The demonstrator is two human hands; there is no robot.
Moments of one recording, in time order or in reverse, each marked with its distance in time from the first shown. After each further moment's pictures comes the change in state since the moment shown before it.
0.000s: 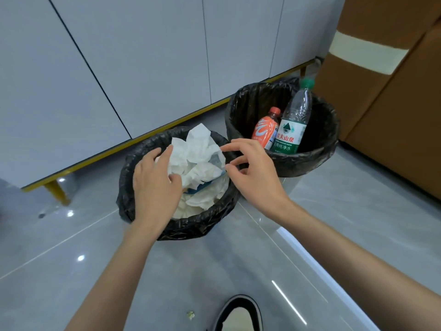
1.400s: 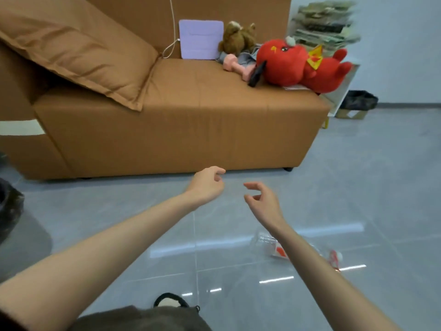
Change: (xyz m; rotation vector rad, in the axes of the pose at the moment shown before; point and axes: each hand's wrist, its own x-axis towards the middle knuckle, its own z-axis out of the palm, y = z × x) left_hand -0.383 0.476 0.000 -0.328 -1.112 0.911; right_hand -0.489 -0.034 -0.372 -0.226 1.062 0.771
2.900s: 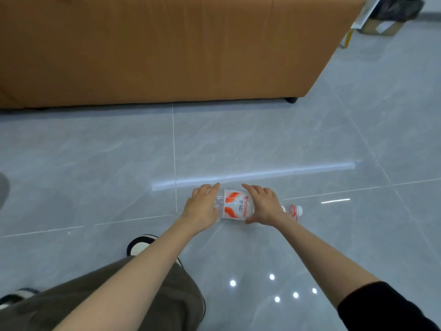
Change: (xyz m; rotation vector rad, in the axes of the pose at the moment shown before) left_hand -0.036 -0.115 0.200 0.346 -0.384 -0.096; right_hand -0.019 0.247 0.016 -0.822 -0.599 0.027
